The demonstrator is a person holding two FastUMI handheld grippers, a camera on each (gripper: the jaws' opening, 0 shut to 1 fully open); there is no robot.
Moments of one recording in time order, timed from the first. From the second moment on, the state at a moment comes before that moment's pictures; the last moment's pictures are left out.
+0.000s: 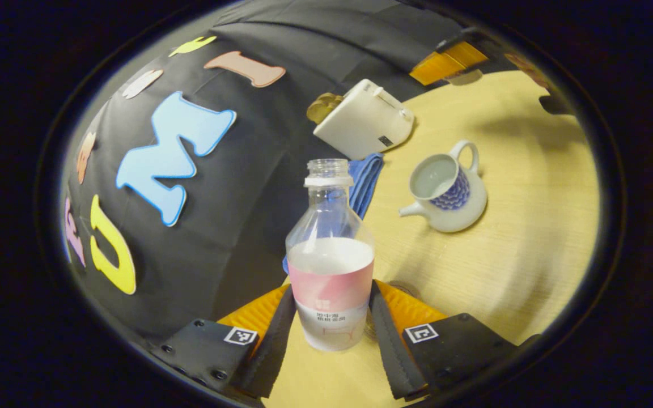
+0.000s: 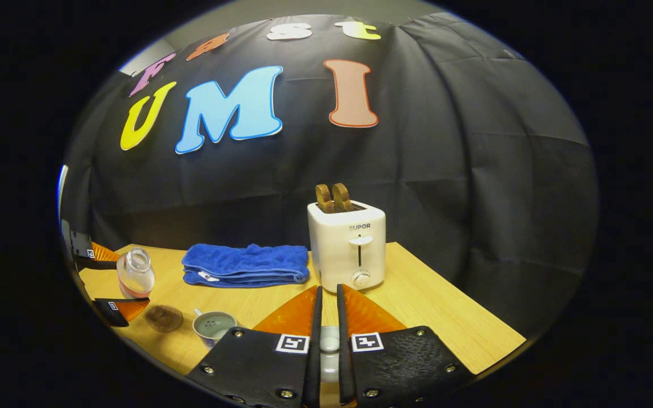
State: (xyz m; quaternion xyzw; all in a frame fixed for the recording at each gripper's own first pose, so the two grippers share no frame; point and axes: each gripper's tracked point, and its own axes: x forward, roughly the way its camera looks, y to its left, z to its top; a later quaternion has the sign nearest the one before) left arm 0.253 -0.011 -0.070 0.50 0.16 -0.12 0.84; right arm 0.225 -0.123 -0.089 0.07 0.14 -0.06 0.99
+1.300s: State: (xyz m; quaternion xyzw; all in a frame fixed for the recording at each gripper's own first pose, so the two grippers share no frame) left arm 0.276 -0.048 -0.050 0.80 0.14 -0.16 0.56; right arm 0.222 -0.127 -0.084 0.10 0.14 -0.06 0.98
